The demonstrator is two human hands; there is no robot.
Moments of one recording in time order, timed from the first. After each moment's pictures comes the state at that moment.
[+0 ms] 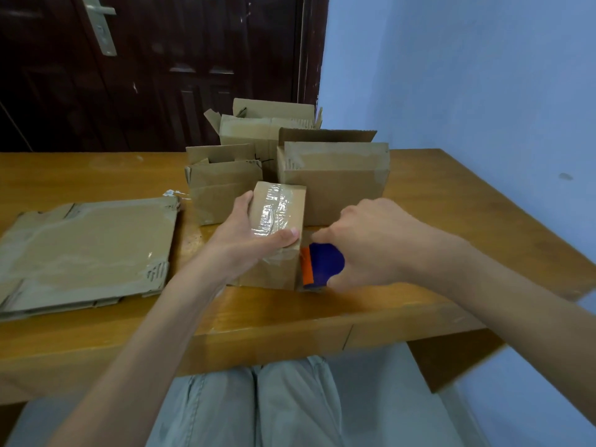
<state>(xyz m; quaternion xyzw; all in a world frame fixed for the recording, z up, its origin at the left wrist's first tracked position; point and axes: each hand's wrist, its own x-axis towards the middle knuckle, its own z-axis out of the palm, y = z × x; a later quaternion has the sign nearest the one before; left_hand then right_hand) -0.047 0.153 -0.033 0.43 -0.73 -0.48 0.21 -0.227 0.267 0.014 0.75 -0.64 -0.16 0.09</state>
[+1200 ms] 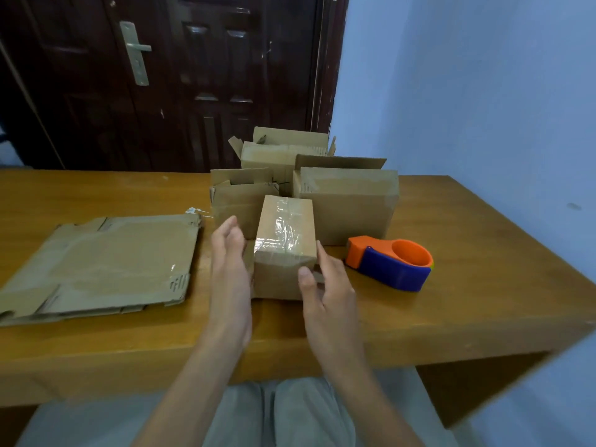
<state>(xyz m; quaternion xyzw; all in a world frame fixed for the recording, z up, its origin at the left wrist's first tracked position) -0.031 0.196 -0.060 0.37 -0.49 -0.59 0.52 -0.136 0.271 -0.099 0.47 -0.71 0.52 -0.11</state>
